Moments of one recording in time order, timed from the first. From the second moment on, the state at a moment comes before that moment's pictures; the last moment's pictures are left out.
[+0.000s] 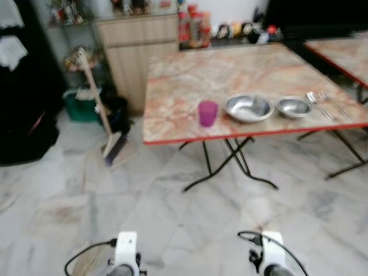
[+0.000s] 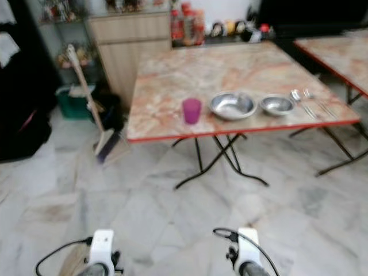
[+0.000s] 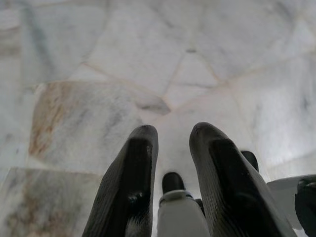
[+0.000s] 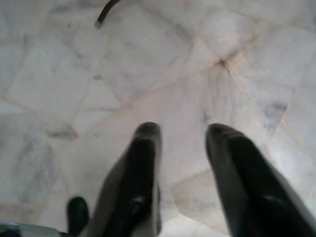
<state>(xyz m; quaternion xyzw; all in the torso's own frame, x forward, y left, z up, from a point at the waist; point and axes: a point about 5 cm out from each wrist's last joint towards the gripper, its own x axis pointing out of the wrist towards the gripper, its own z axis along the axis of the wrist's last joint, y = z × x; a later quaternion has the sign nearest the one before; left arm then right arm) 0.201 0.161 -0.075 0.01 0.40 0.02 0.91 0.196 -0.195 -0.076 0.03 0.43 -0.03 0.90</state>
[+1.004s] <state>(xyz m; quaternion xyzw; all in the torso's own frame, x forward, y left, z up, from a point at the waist) 0.200 0.169 -0.076 0.02 0.41 0.02 0.91 0.197 -0.184 -0.076 0.03 0.42 -0.01 0.91</state>
